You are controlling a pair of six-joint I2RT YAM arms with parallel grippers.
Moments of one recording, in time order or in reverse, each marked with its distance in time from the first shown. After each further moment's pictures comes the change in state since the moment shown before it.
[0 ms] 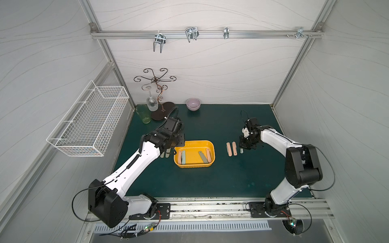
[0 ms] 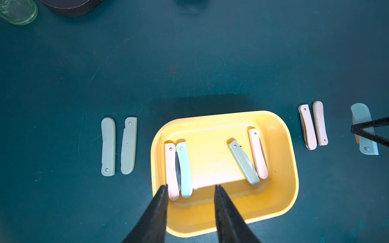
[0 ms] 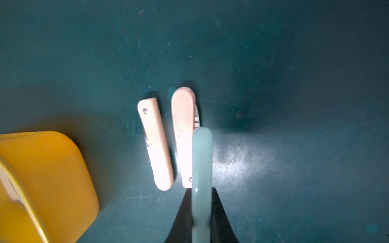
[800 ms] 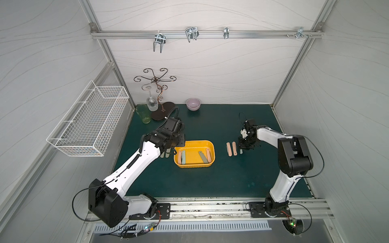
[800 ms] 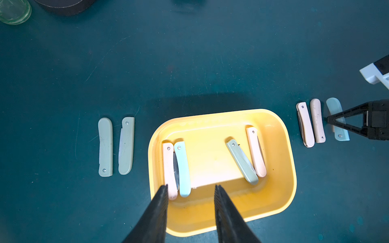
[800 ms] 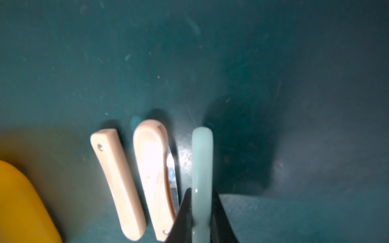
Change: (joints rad) left arm -0.002 0.007 0.001 0.001 0.008 0.005; right arm -0.031 0.167 0.034 0.077 0.002 -0.060
